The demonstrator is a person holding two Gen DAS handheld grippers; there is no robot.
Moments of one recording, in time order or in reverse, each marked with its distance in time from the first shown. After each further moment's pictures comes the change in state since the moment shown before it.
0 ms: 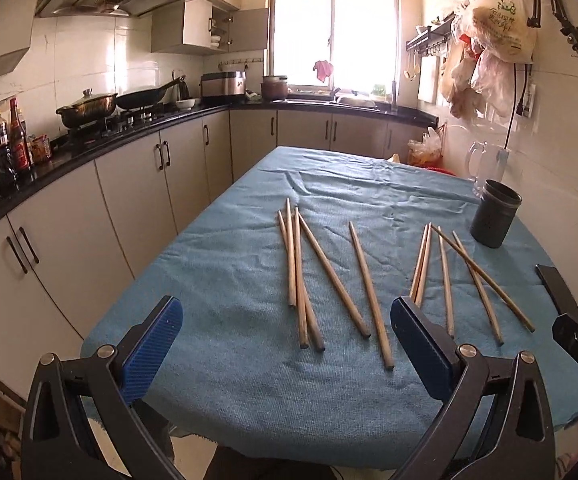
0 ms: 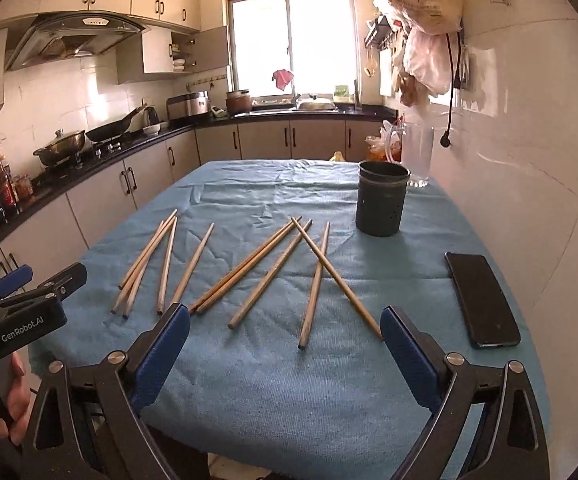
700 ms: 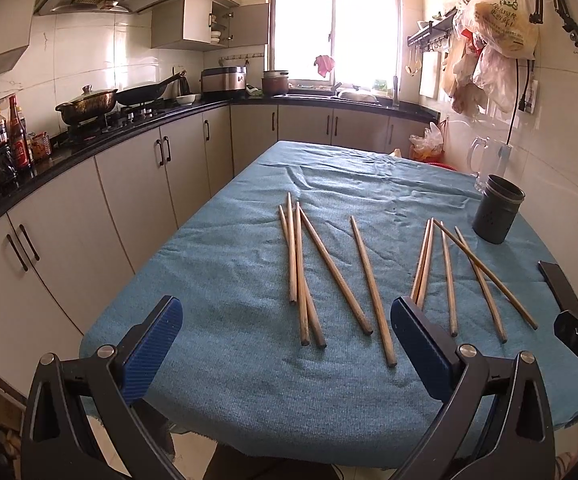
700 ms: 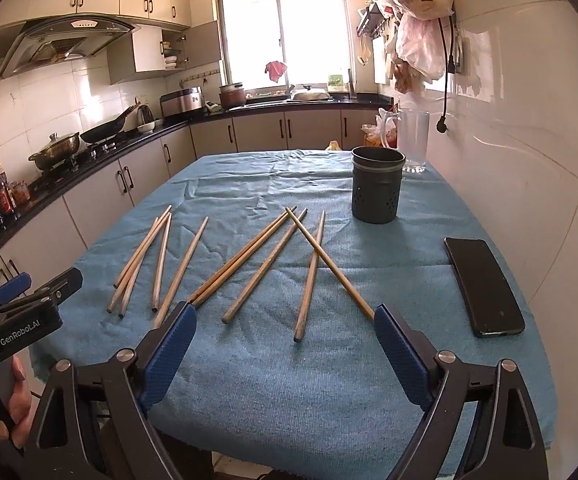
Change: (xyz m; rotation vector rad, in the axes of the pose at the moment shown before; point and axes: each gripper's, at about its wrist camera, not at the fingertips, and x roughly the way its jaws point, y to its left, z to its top) left arm 0.000 0.001 -0.002 0.001 0.013 0.003; right arm 0.005 -0.007 -0.002 0.033 0.028 0.002
